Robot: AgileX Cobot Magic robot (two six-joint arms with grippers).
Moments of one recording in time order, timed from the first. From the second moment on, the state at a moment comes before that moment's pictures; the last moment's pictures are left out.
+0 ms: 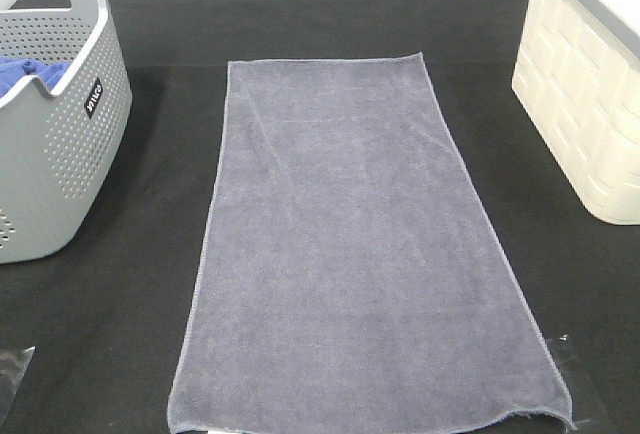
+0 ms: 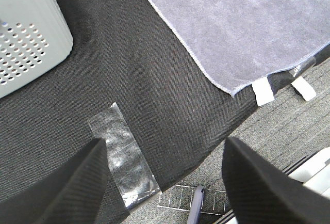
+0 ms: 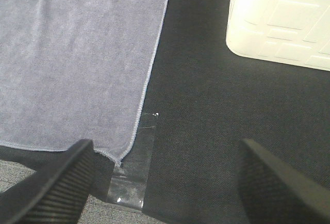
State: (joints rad) left arm -0.37 0.28 -0.50 -0.12 1.06 0.15; right arm 0.21 0.14 -0.50 0.05 1.07 -0.05
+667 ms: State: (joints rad) left arm -0.27 0.25 -0.50 -0.12 1.05 0.15; right arm 0.20 0.14 -0.50 0.05 1.07 -0.05
